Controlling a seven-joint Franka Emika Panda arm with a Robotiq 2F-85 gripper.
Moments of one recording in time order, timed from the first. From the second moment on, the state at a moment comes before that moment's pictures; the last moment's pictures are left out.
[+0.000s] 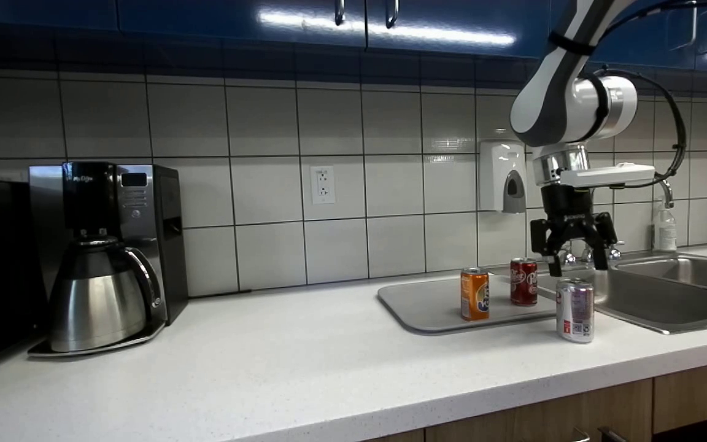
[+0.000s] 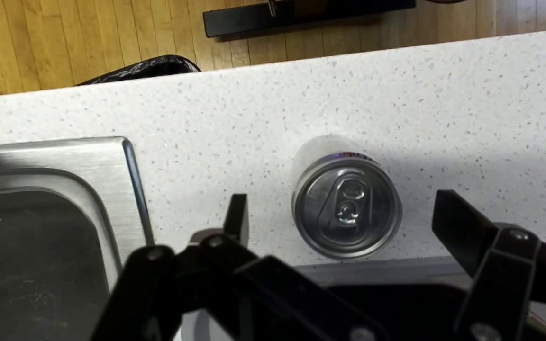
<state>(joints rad) -0.07 -0.07 -0.11 -2.52 -0.11 2.29 -0.07</state>
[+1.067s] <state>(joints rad) -0.07 0.03 -0.11 -2.52 -0.15 2.40 -0.07</state>
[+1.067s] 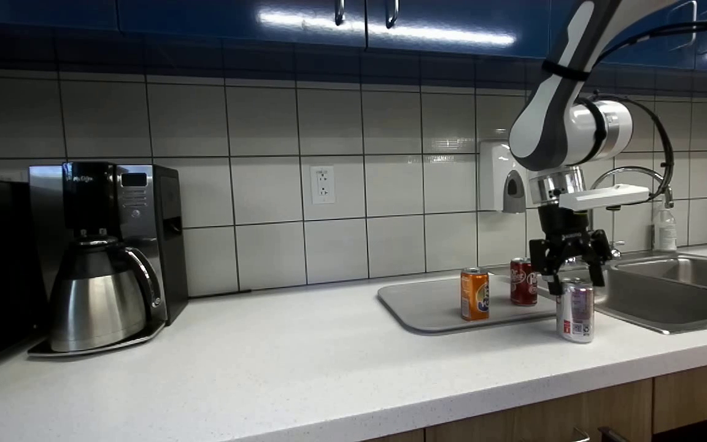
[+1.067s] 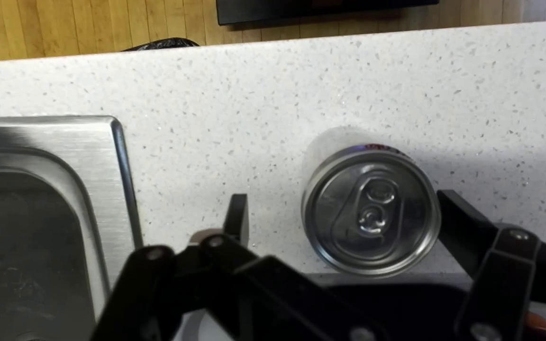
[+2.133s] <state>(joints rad) -0.06 0.06 -0.10 -2.56 -0.15 2.47 -0.07</state>
